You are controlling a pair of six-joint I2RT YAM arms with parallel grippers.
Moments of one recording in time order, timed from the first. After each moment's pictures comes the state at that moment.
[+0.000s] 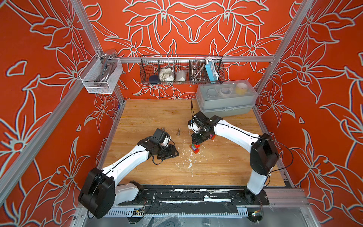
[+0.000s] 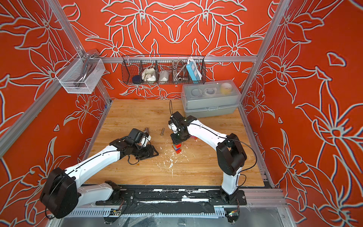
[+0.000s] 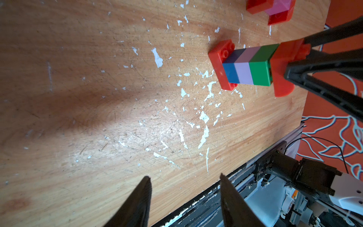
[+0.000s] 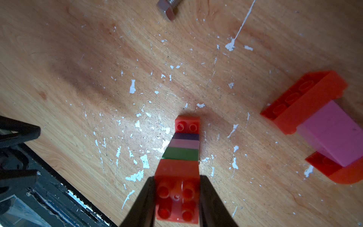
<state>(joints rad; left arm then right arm) -0.44 1.22 0.75 -0.62 0.43 -0.64 0.72 1.80 1.45 -0.92 -0.17 0.13</state>
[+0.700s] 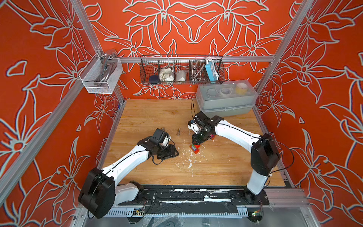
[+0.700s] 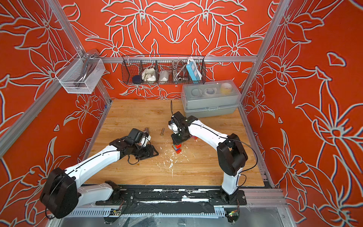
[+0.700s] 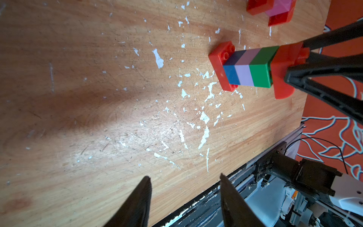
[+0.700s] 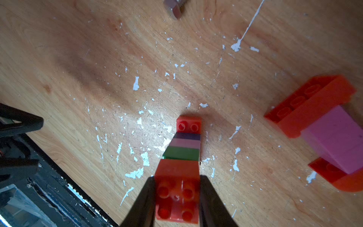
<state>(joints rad) -0.44 1.22 0.75 -0.62 0.43 -0.64 0.71 1.80 1.45 -0.94 -0.20 0.08</state>
